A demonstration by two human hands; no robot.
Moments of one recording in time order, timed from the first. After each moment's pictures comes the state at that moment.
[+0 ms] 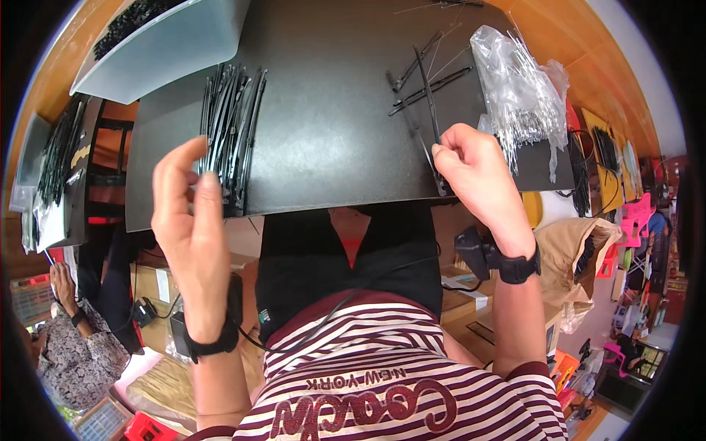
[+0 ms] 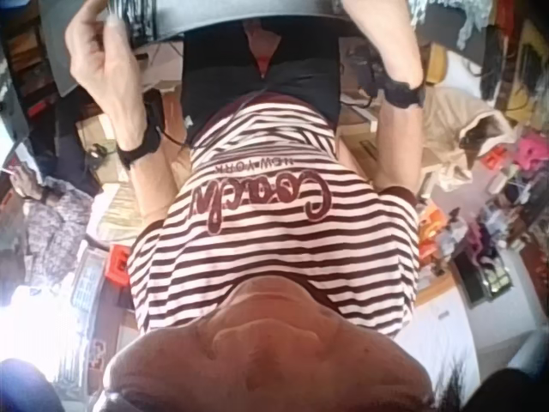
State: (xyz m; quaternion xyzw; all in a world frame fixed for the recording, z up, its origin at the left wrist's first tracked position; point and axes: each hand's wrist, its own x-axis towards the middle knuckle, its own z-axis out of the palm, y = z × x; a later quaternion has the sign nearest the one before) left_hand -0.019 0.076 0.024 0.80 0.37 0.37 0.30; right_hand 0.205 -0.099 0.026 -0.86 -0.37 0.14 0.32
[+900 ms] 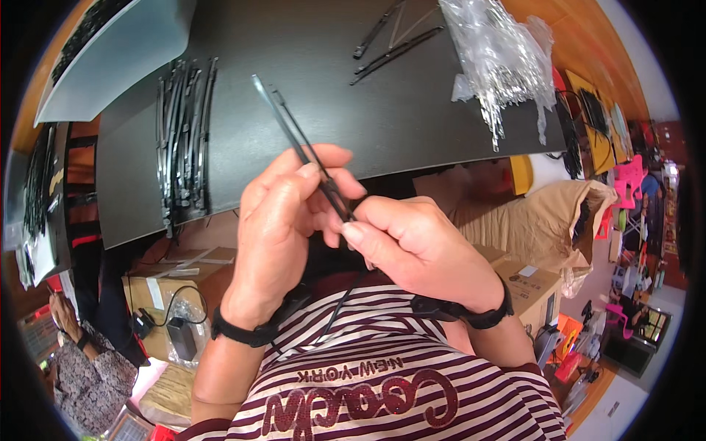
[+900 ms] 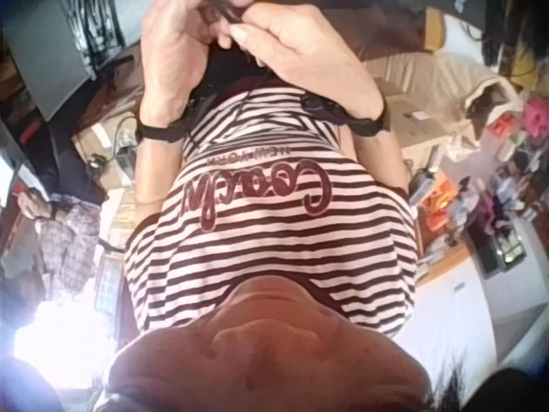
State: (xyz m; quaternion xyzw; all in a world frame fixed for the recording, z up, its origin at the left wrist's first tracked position) left_hand 0.036 0.017 0.010 0.45 0.23 0.12 0.86; right_hand 0.125 -0.119 0.022 -0.68 -0.39 0.37 0.50
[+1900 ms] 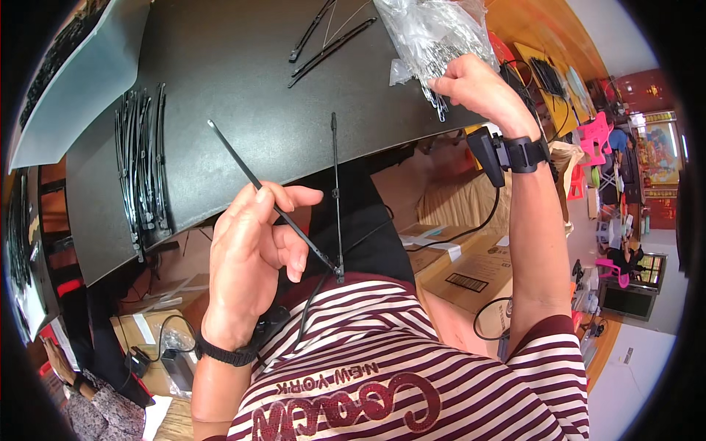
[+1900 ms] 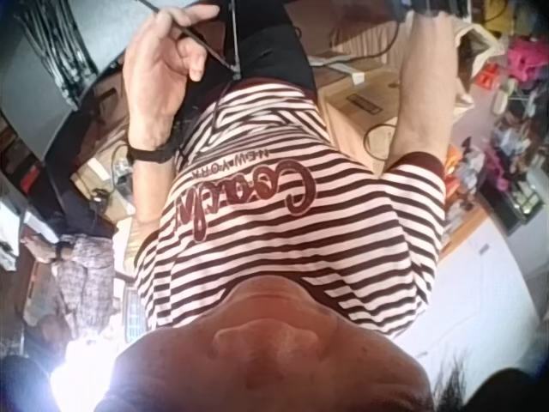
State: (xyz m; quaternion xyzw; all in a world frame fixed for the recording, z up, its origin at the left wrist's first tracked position) left_hand 0.016 0.010 -0.004 0.40 0.20 0.07 0.89; right_hand 0.292 -0.161 0.049 -0.96 -0.23 0.13 0.13
